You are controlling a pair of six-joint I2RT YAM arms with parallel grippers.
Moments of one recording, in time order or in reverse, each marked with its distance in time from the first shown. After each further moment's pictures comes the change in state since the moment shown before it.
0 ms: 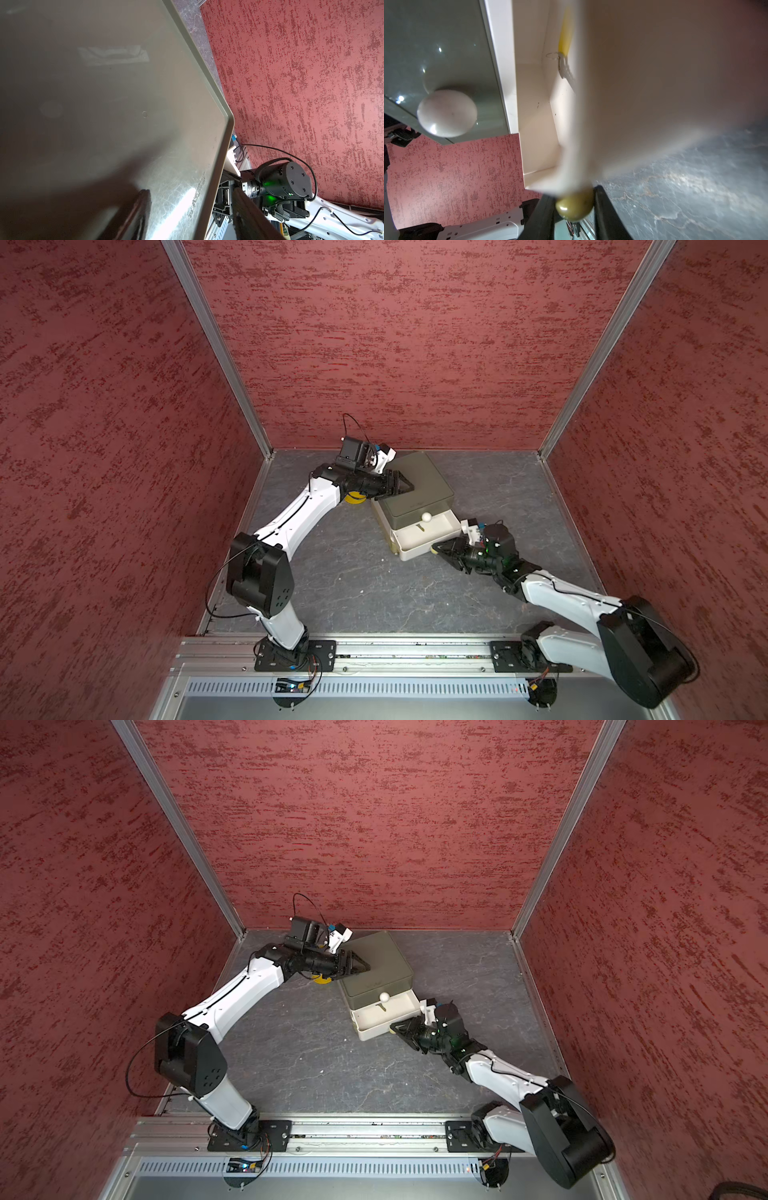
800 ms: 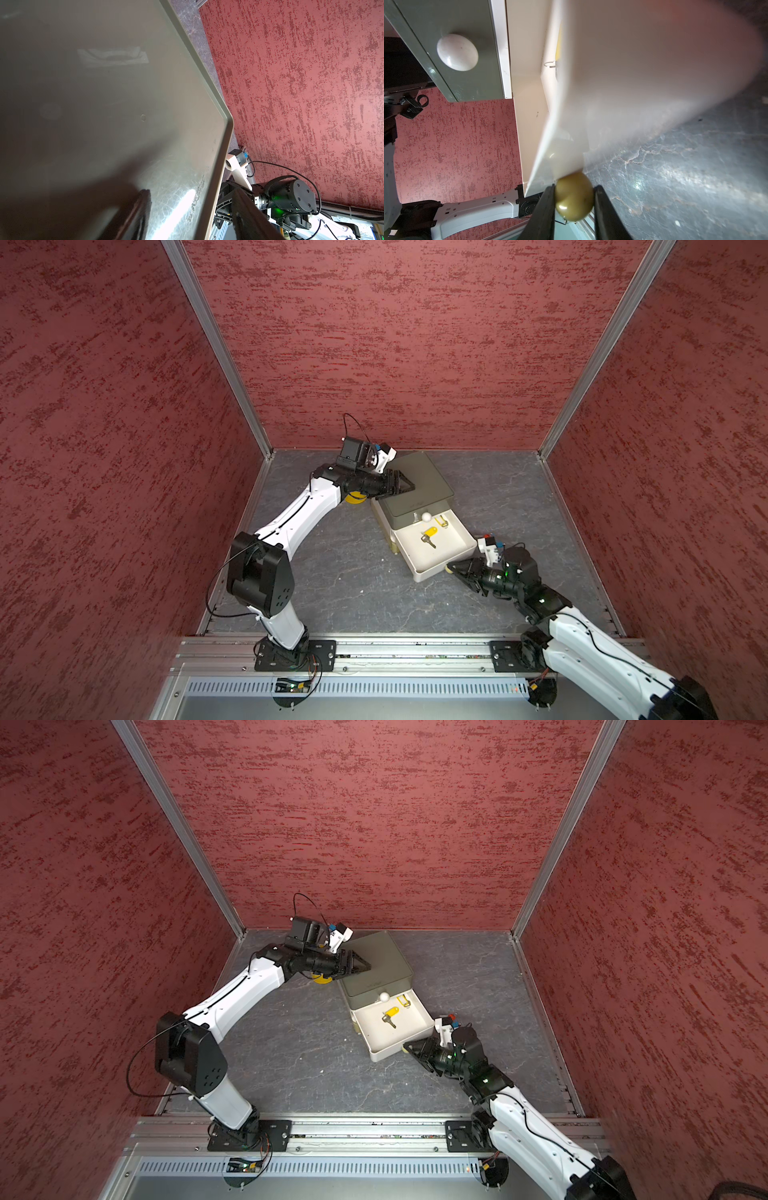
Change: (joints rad) left arm -0.006 0.005 -0.004 0.019 -0.001 -0.008; right arm 0.005 -0.448 -0.149 -0.304 0.043 0.003
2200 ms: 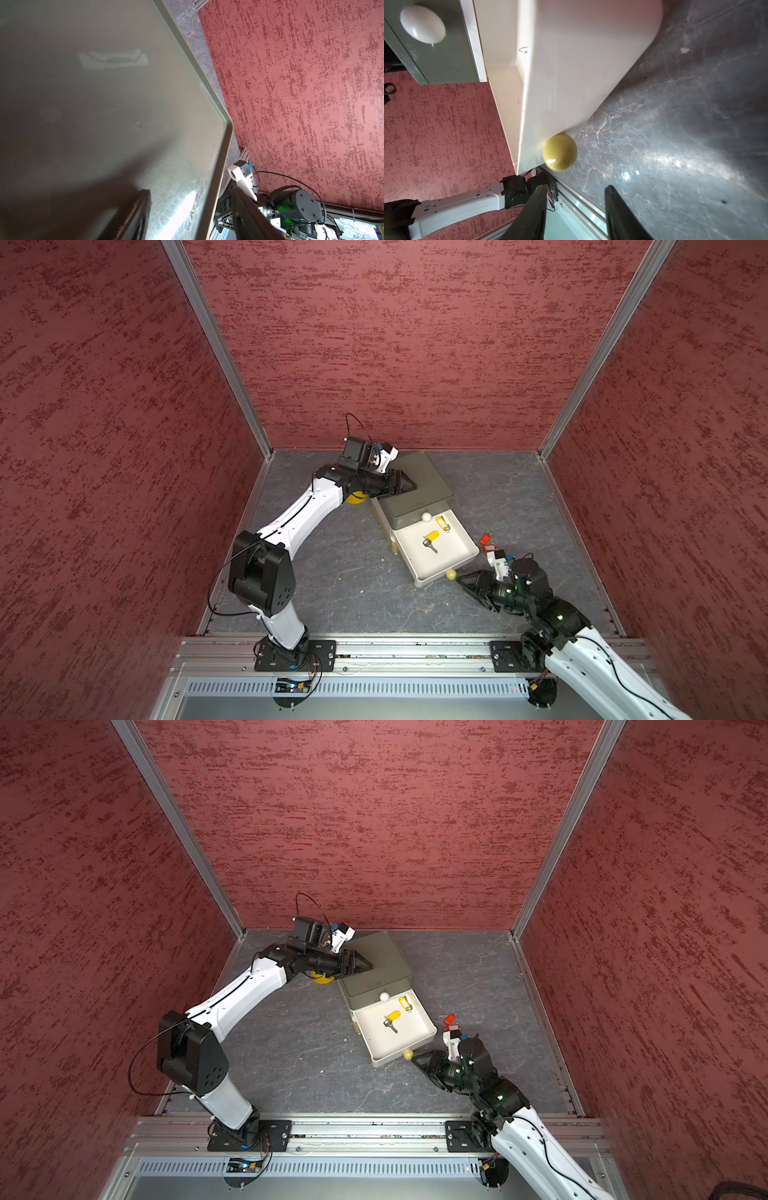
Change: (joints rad) left arm -0.012 0.008 0.003 0.022 -0.013 -0.010; right arm 0.024 -0.272 0.064 -0.464 0.055 -0.056
